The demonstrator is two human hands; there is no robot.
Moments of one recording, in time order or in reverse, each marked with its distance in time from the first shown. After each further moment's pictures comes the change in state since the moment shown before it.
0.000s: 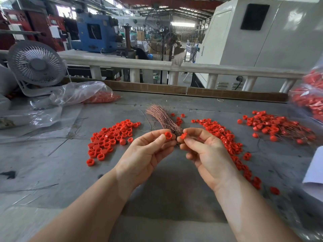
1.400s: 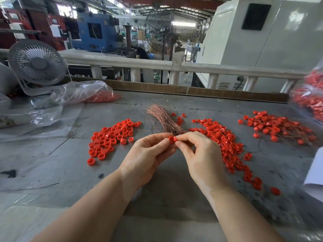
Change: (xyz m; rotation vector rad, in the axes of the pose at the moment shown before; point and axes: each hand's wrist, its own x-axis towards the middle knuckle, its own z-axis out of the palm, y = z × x) left_hand 0.003 -0.006 0.002 -0.006 0.041 -0.008; right_hand 0.000 0.015 0.002 -0.946 0.112 -0.745
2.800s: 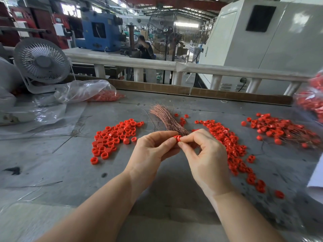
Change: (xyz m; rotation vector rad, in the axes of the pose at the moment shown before) left_hand -0.003 -0.003 0.000 0.242 -0.033 0.208; right_hand 0.000 -0.002 0.000 0.008 0.069 -0.091
